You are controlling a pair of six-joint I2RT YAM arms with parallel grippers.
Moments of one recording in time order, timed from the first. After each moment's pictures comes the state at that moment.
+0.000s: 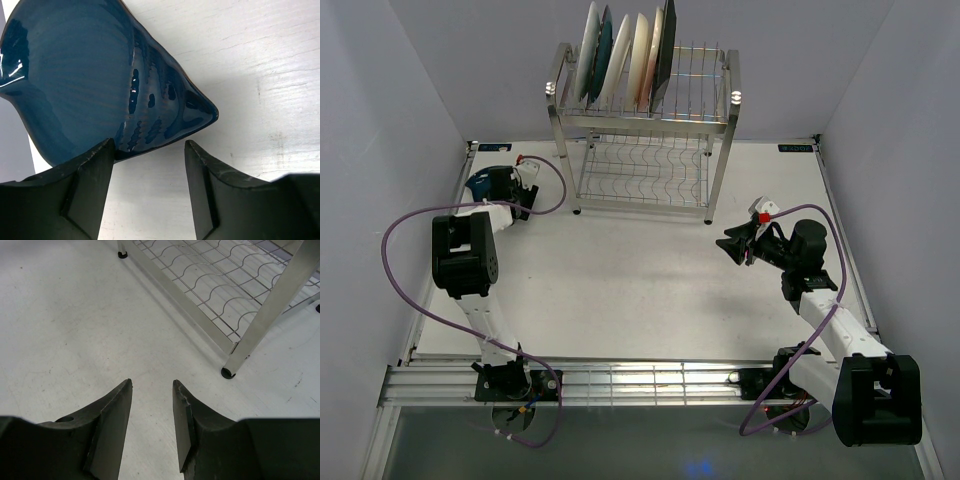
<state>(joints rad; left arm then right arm) 0.09 1.98 1.19 0.10 -0.07 0.51 0.07 1.02 0.44 0.36 -0.84 -0.19</state>
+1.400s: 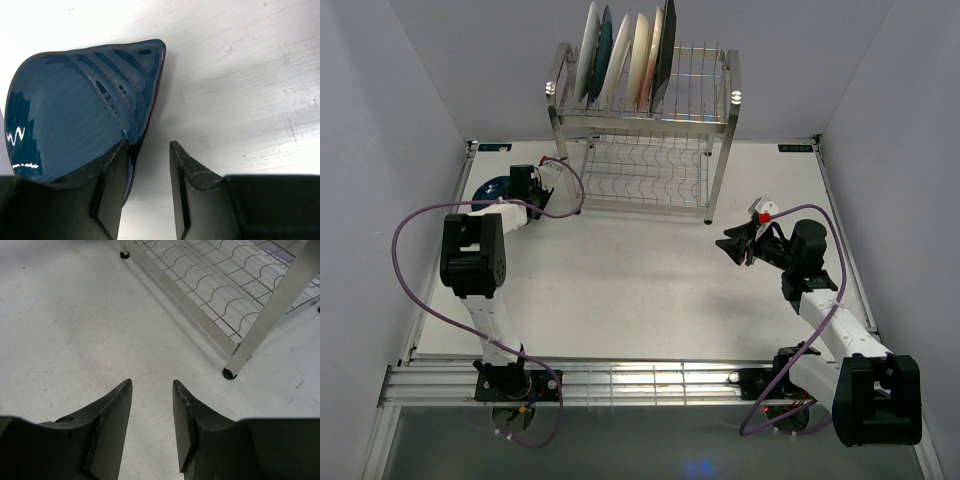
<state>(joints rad) -0.02 1.97 1.20 0.04 -0.10 0.55 0.07 1.02 0.44 0.36 -0.85 -0.19</state>
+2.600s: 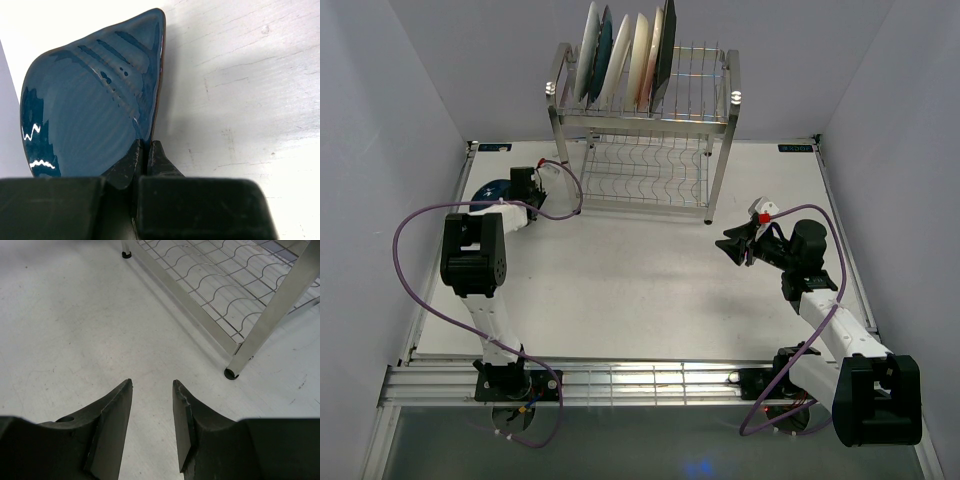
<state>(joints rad) -0.02 1.98 1.19 0.05 -0.18 0.57 0.07 1.02 0.44 0.36 -0.85 -0.19</state>
